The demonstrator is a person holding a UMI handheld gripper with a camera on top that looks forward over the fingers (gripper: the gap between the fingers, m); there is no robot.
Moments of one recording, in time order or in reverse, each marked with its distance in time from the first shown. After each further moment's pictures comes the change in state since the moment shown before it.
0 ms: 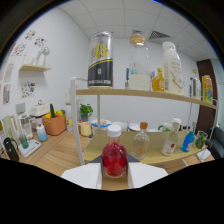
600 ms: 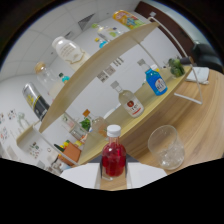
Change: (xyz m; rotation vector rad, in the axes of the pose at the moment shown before) arm 0.058 0.049 -0.028 -0.080 -0.062 0.787
